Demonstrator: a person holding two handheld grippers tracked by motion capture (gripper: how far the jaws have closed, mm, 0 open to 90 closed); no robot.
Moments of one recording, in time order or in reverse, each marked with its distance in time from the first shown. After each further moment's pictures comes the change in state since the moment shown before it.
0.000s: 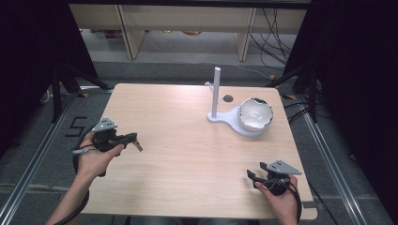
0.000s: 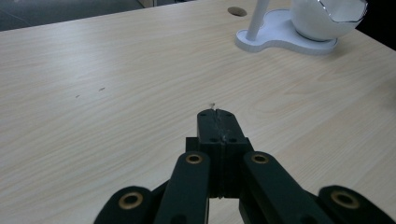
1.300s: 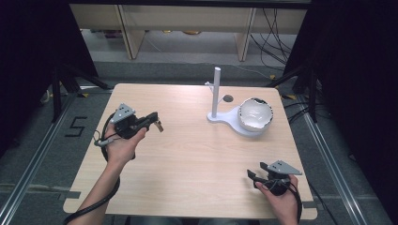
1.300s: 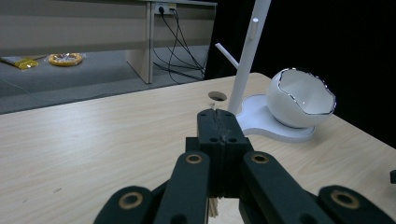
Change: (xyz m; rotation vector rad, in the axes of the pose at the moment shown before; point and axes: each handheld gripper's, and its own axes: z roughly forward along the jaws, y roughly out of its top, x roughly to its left) left arm -0.035 0.042 0.042 -0.271 -0.018 0.009; right arm -0.001 0.000 -0.001 -0.014 -0.001 -0.002
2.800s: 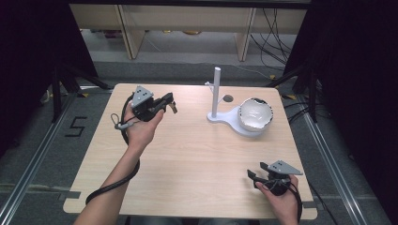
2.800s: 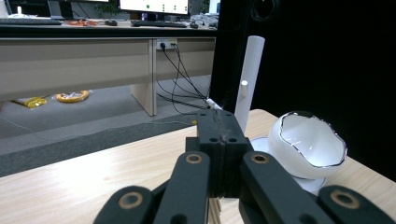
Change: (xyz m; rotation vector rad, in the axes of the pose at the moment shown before) left arm -0.022 0.040 0.049 -0.115 0.020 0.075; right arm 0.003 0.000 -0.002 0.009 0.010 0.043
